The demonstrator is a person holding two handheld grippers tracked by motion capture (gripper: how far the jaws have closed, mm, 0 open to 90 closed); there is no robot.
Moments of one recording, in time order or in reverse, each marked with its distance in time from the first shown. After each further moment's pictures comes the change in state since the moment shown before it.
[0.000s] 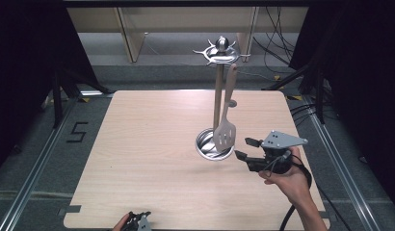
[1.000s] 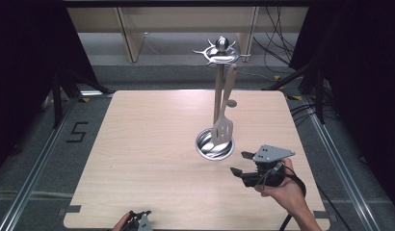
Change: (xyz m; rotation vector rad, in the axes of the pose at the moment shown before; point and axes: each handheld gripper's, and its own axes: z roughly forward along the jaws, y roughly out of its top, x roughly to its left) left arm 0.001 0.002 0.001 -0.004 0.003 -0.019; right arm 0.014 -0.030 0.012 0.126 0.063 -0.066
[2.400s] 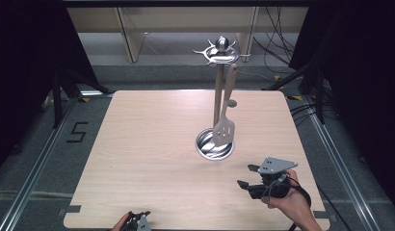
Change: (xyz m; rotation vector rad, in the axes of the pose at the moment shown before) left arm -0.001 -0.002 -0.003 -0.002 0.005 0.012; right arm 0.001 -0.041 -0.002 0.076 0.013 0.043
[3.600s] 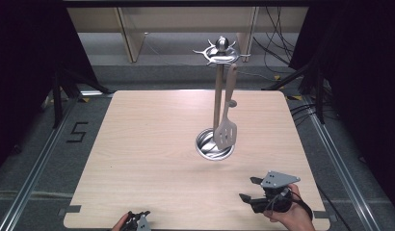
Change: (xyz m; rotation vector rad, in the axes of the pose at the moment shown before) left arm 0.000 0.000 0.001 -0.004 -0.010 -0.006; right arm 0.013 -0.038 0.000 0.013 0.020 0.040
